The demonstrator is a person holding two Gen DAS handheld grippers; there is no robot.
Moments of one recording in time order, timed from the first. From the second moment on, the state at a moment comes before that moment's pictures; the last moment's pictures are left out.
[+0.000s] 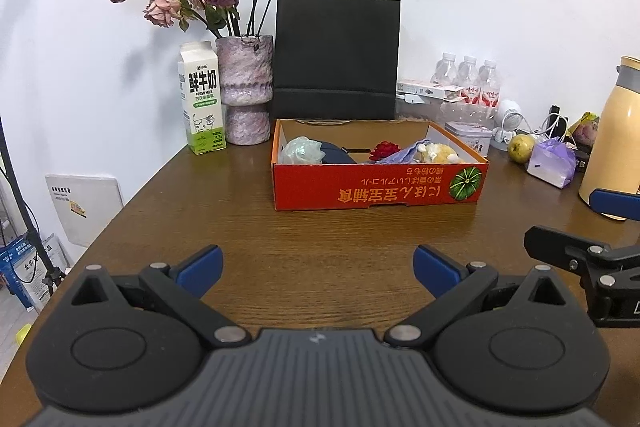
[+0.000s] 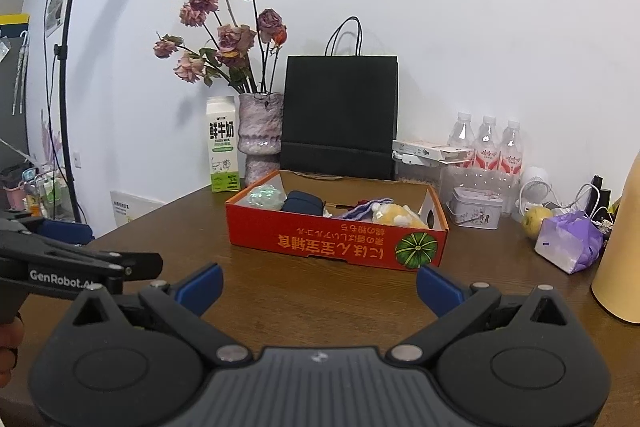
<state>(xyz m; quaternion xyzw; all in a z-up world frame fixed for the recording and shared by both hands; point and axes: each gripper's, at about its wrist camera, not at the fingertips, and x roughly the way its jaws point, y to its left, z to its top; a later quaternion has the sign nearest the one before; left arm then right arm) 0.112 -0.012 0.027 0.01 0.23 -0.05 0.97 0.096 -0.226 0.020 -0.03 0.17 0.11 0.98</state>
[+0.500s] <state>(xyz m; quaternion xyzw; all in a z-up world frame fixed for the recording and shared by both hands) 0.106 -0.009 0.028 0.01 0.23 -0.05 0.97 0.090 -0.223 0.022 -0.03 0.17 0.11 0.98</state>
